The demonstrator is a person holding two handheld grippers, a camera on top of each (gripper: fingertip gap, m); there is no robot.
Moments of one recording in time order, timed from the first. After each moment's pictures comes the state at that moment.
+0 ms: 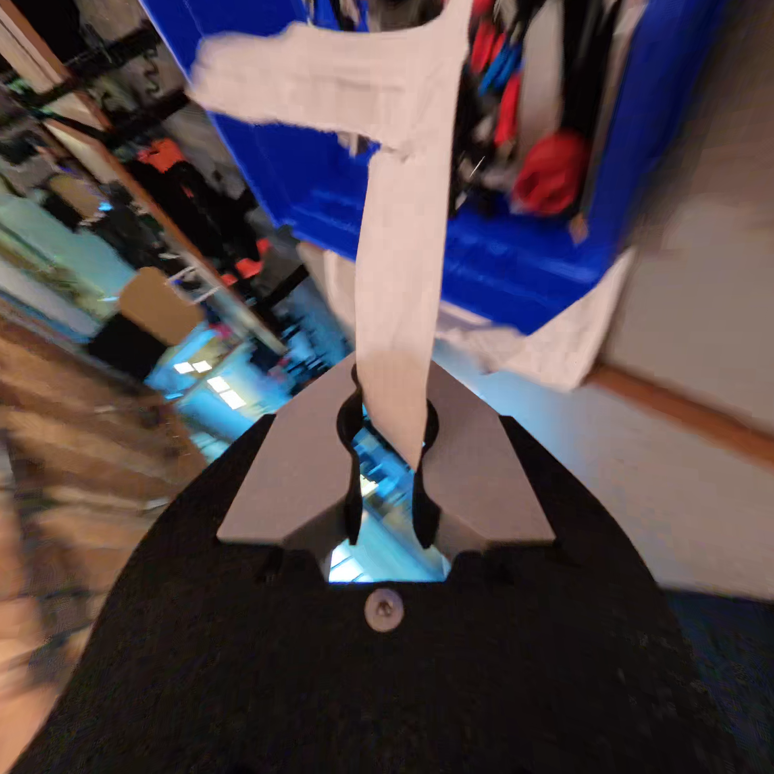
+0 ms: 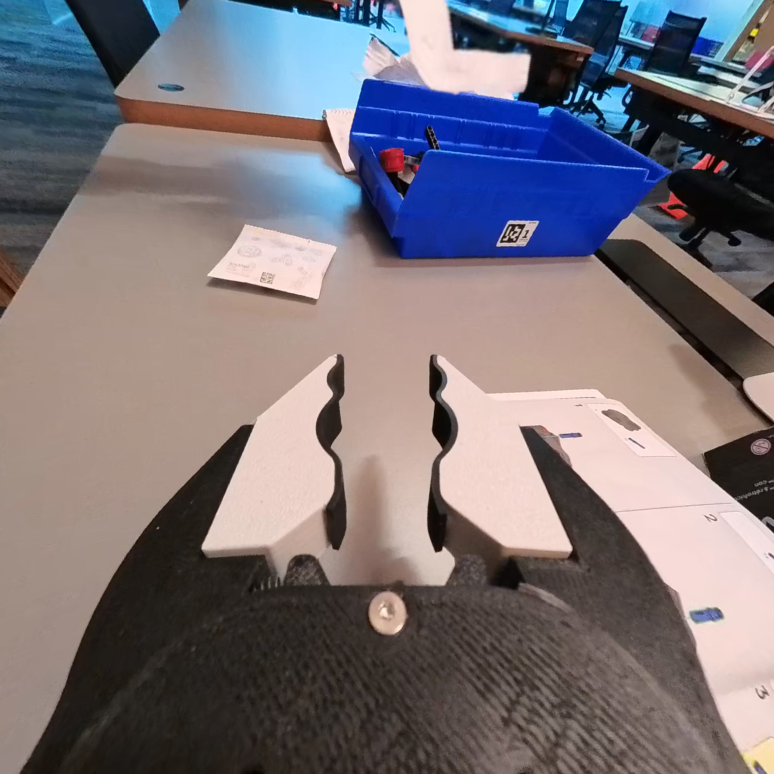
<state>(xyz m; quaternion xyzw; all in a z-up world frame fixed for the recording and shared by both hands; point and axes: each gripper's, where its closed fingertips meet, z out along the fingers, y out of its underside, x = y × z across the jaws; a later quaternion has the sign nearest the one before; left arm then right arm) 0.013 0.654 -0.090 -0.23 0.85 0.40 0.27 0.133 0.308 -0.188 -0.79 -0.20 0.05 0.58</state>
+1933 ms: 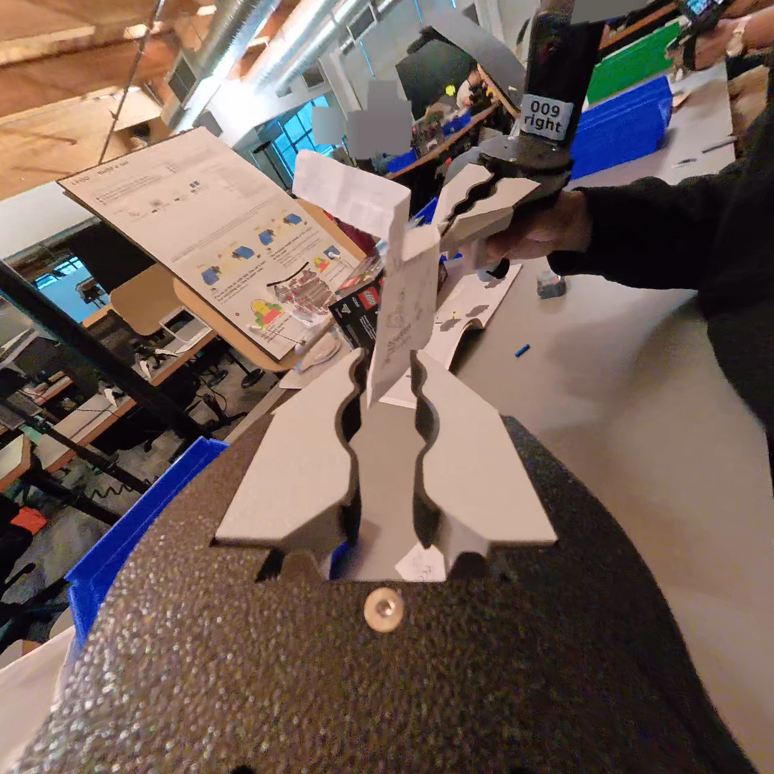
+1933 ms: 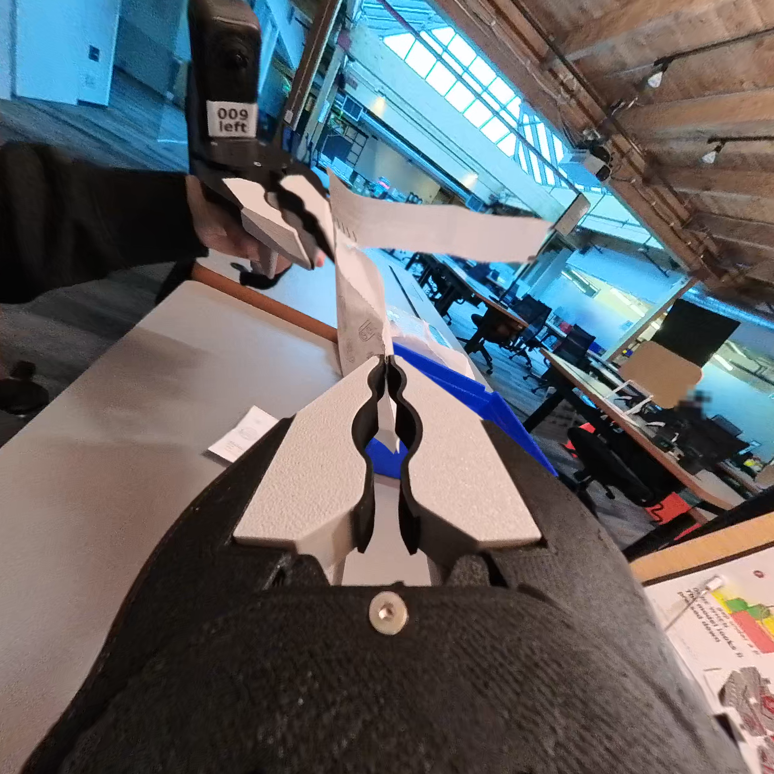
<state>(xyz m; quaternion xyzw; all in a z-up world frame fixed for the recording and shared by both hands) -0.013 0.385 -0.044 -0.28 0.68 -0.43 0.52 0.065 0.320 -0.039 -0.60 -0.34 -0.01 0.72</state>
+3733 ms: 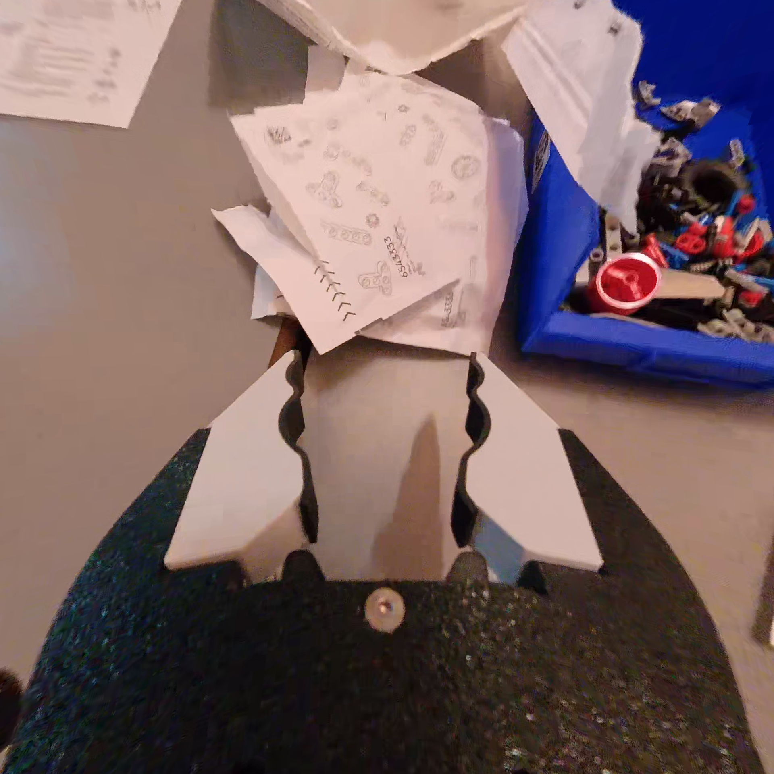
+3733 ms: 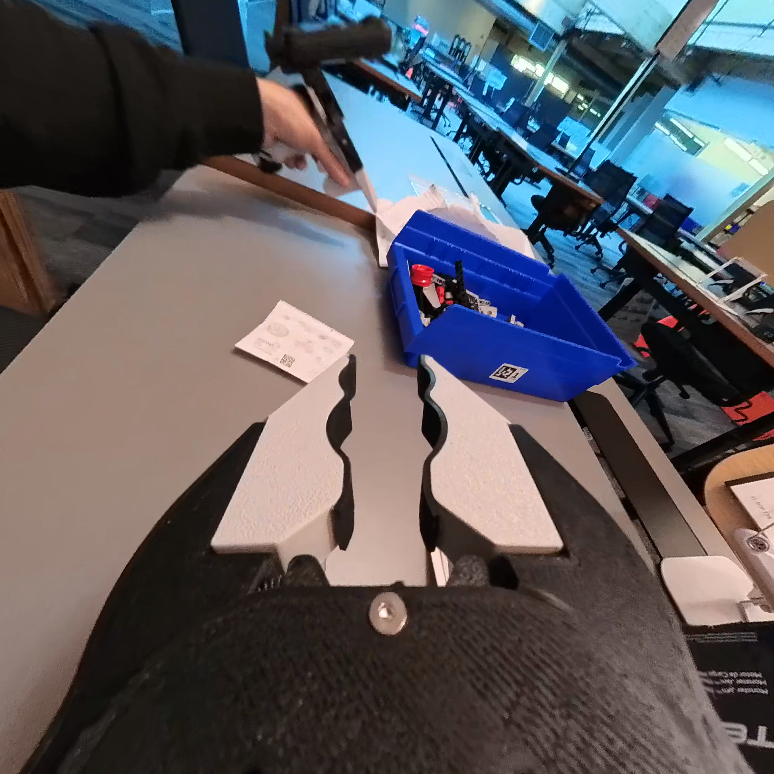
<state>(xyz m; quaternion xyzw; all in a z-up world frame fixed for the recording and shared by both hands) -0.124 0.684 -0.202 -0.85 0.32 -0.14 0.39 0.088 0.332 -0.120 -0.71 -0.34 0.01 0.62</state>
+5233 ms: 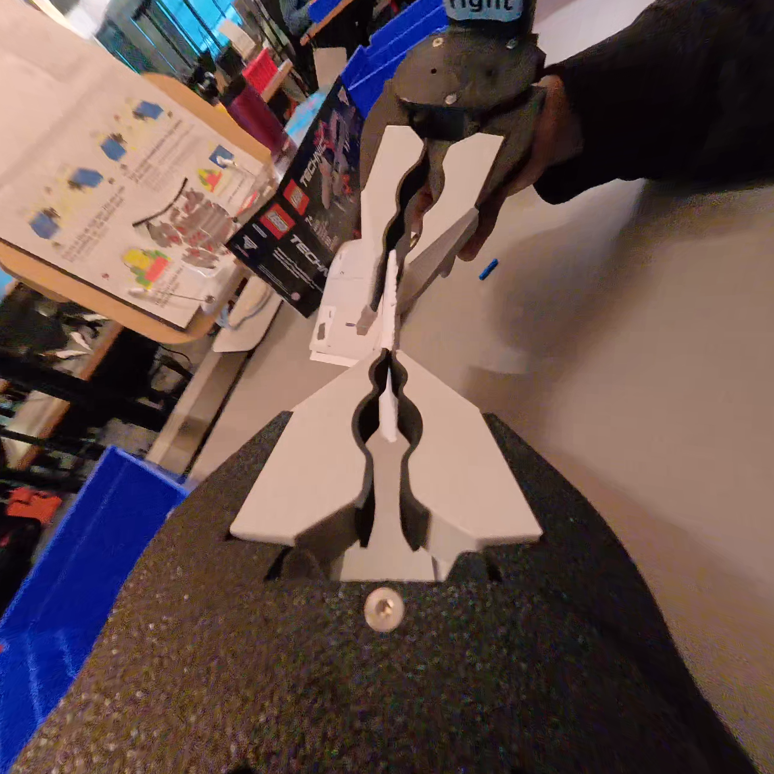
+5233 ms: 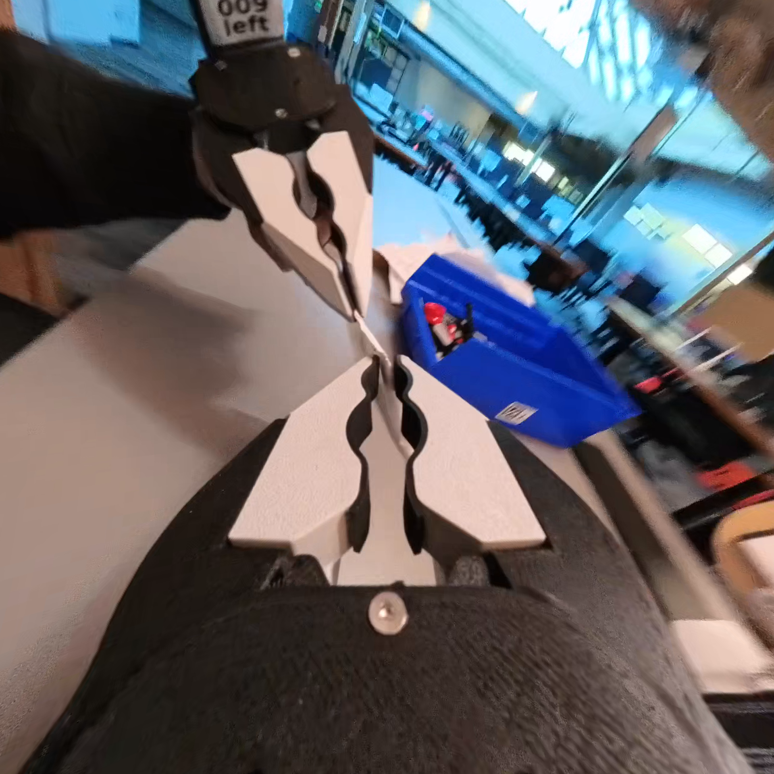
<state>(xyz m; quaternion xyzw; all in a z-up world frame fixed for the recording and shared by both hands) 0.048 0.331 -0.131 -0.27 0.77 -0.33 0.47 0.065 0.323 -0.128 -0.65 -0.37 0.01 0.66</state>
